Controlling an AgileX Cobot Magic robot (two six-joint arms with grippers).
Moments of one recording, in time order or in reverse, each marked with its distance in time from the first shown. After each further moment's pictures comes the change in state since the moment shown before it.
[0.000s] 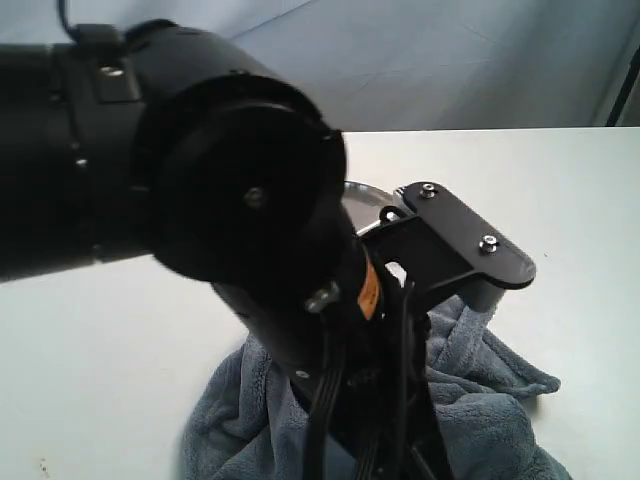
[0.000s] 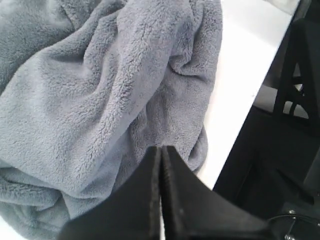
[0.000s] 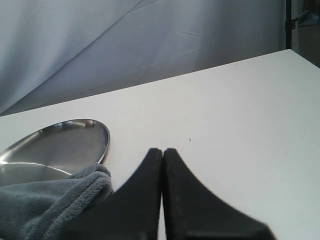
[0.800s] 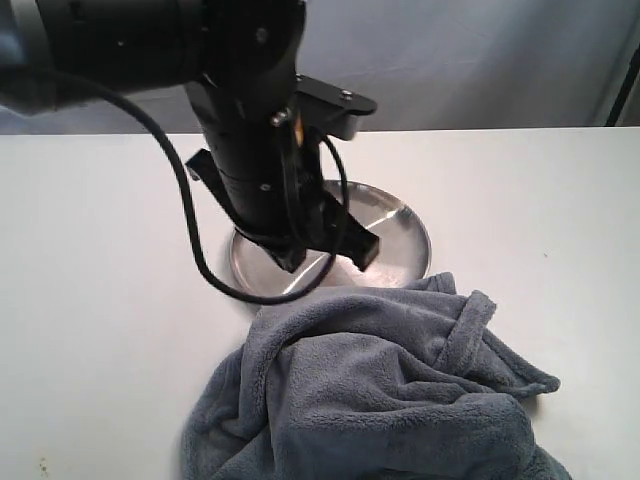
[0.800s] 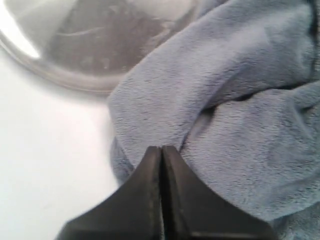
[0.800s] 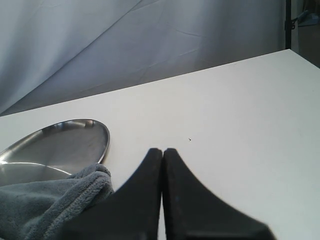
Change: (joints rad) left arm 0.323 0.178 -0.224 0.162 0.142 -0.225; right arm 0.000 0.000 0.000 0.000 0.000 0.000
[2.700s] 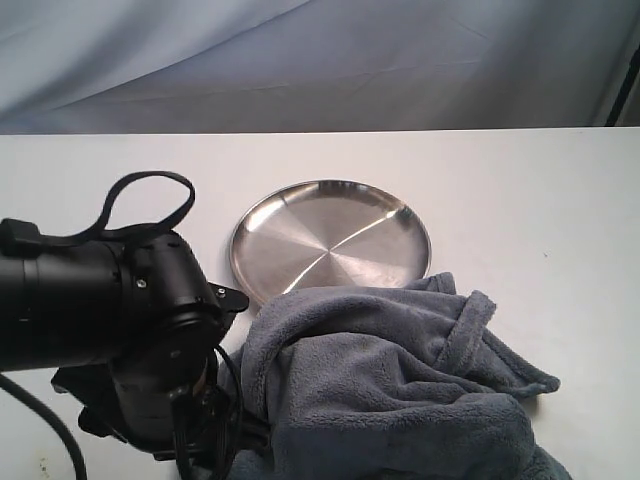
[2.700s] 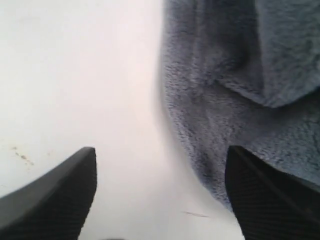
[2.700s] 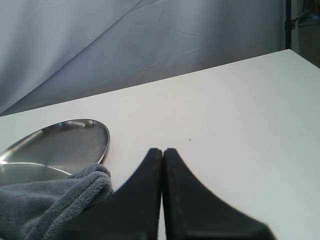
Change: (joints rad) left arm -0.126 -0.122 0.675 0.188 -0.239 -0.658; right arm 0.000 0.000 0.000 0.000 0.000 0.000
